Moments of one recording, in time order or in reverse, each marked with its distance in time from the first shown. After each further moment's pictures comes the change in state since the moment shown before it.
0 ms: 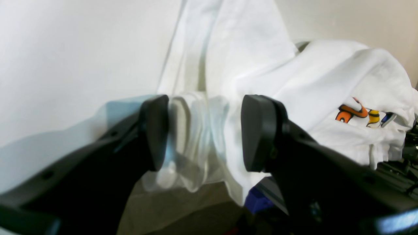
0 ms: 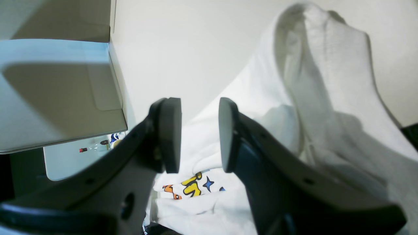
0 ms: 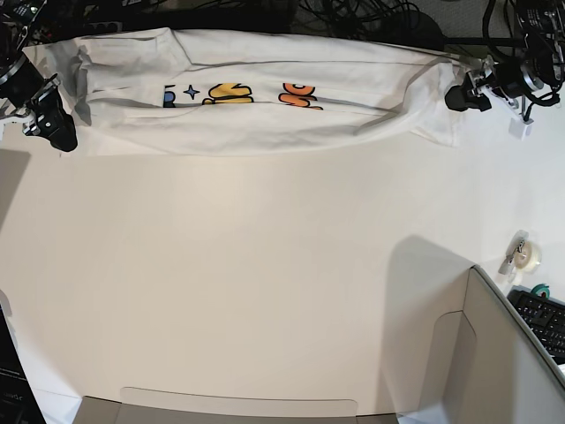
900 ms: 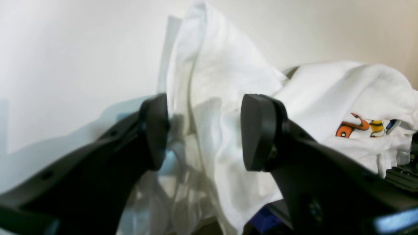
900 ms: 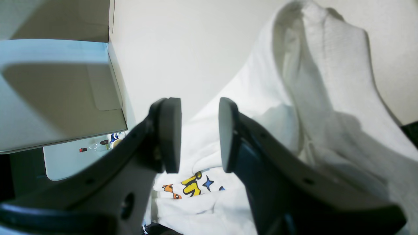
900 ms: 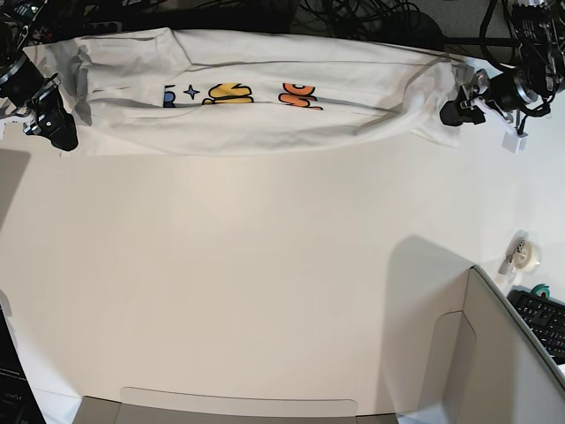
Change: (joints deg) left arm -3.3 -0.5 6.6 -2.8 2.8 -0.7 -5.7; right arm 0.0 -0.1 0.0 0.0 -0.1 0.0 0.0
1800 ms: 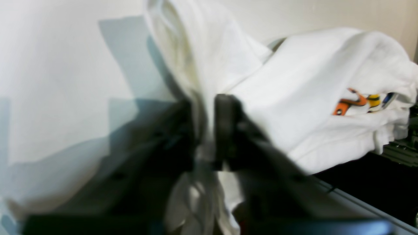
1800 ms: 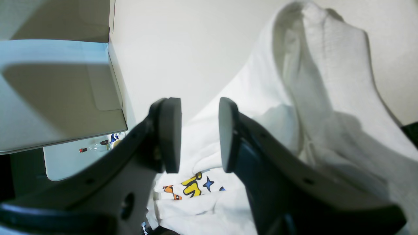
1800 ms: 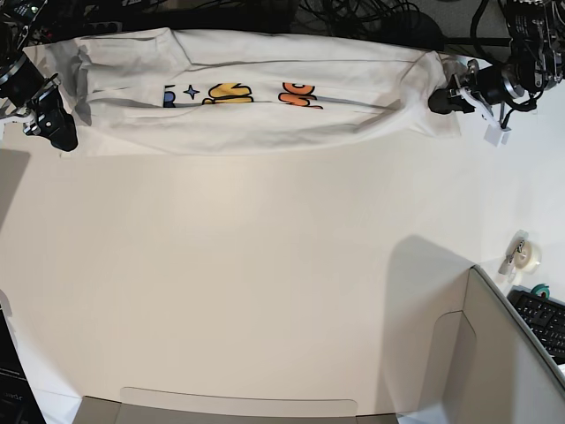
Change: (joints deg) left arm 1.6 -0.3 5.4 0.3 -1.2 -0.6 -0.2; right arm 0.1 0.0 0.0 0.0 0.0 0.0 0.0
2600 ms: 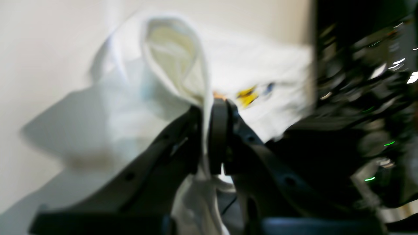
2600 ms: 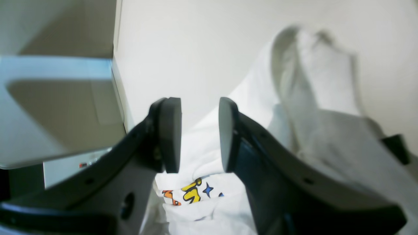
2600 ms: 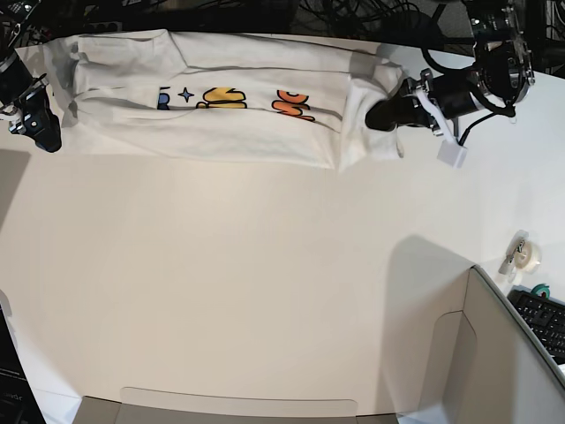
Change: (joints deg) left arm -4.7 16.3 -2.1 22.1 -9.0 1.0 13.7; right arm 0.2 0.2 5.6 0.0 0.2 0.0 0.0
